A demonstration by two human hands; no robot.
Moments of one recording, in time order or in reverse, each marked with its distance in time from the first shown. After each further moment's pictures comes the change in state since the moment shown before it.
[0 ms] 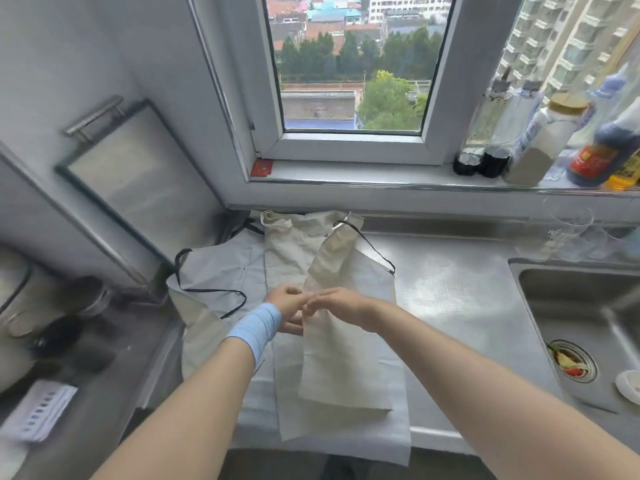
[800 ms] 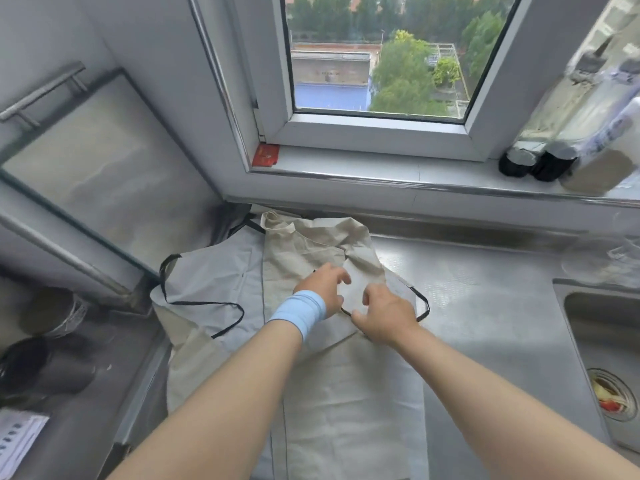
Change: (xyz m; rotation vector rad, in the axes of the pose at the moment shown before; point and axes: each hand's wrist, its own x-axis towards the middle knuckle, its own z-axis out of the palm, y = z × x) left_hand 0.120 0.048 0.028 1.019 0.056 0.488; right_hand 0.089 0.066 -0.055 -0.683 0.435 0.050
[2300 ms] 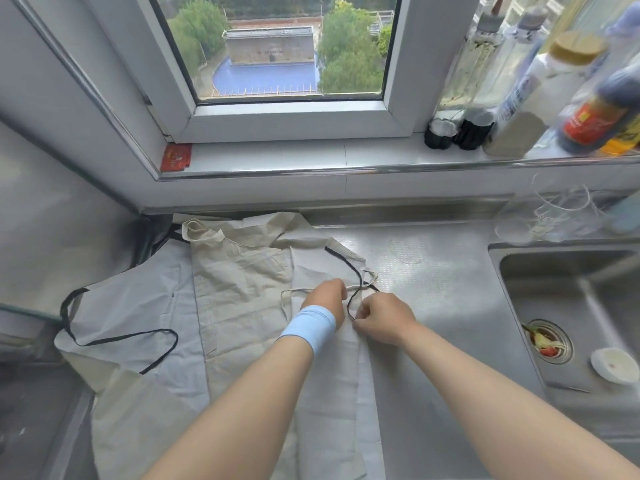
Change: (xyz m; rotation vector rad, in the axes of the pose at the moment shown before) left_hand 0.039 0.098 0.075 0.026 -0.151 -0.021; right_hand -0.018 0.104 -0.021 0.148 -0.124 0.187
